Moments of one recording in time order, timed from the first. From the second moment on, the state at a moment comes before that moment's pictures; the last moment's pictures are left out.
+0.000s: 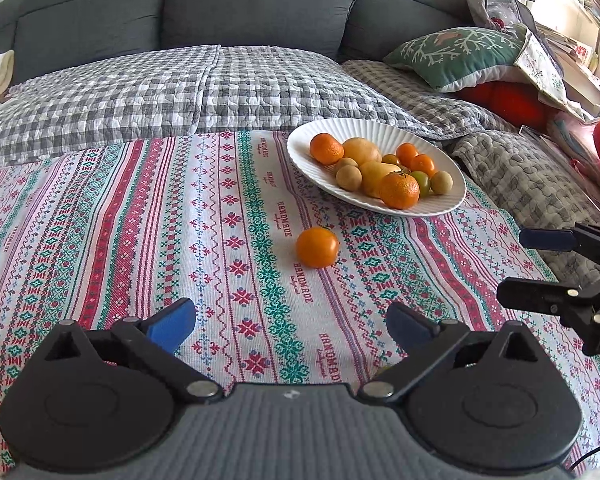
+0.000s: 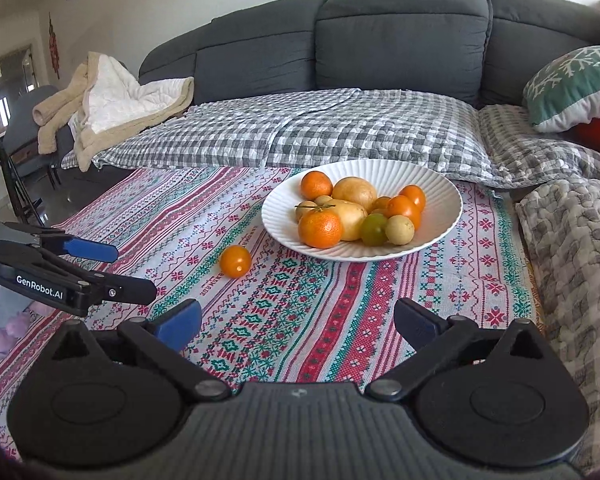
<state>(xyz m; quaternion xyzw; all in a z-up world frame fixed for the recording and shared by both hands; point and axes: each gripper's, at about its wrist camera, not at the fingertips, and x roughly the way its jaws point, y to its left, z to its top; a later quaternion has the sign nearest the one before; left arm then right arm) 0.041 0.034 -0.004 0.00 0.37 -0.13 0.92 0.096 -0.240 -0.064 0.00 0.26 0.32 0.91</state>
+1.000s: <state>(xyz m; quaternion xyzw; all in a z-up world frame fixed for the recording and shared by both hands) 0.034 0.054 -0.018 0.03 0.37 -0.13 0.92 0.068 -0.163 -0.090 -0.08 0.29 0.44 0.85</state>
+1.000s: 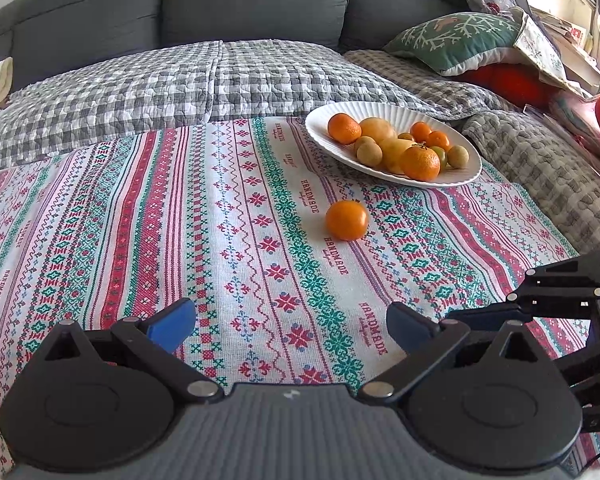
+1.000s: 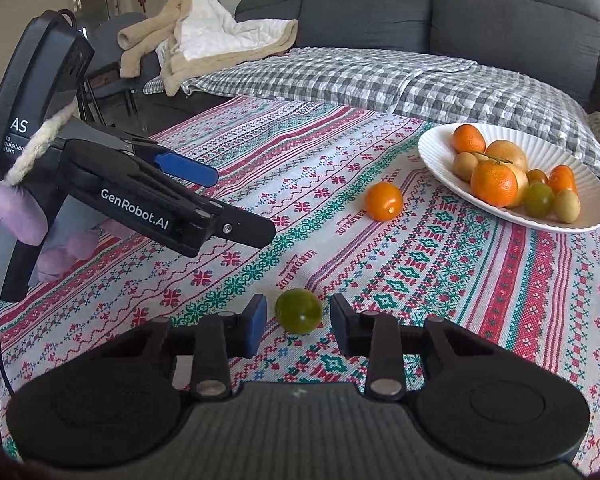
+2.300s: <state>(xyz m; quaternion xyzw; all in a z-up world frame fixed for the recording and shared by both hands) 0.099 -0.004 -0.041 0.01 0.33 -0.13 0.94 0.108 -0.214 -0.092 -0.03 0.28 0.36 0.89</state>
